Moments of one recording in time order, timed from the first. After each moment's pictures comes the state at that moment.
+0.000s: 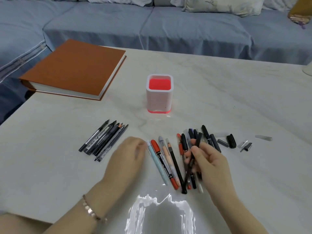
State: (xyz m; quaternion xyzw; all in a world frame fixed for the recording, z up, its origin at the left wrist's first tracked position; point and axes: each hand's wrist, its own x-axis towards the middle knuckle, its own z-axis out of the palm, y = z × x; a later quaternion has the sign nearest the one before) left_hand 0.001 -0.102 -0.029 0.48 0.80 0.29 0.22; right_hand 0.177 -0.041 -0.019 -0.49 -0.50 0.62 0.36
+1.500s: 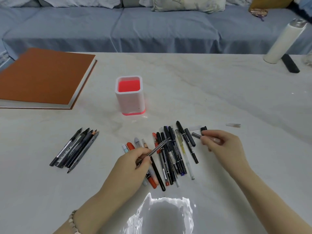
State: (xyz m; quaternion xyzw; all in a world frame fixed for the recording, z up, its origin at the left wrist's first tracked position) left_hand 0.059 -0.091 -0.011 0.52 0.70 0.34 0.36; right_hand 0.263 0.020 -0.034 -0.58 -0.62 0.40 0.34
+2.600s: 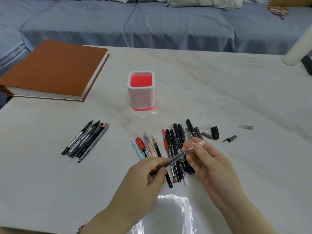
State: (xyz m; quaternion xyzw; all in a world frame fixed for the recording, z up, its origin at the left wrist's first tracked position) left_hand 0.073 -0.121 -0.009 0.52 0.68 0.36 0.37; right_hand 0.213 -0.043 -0.010 -0.44 -0.28 0.75 0.41
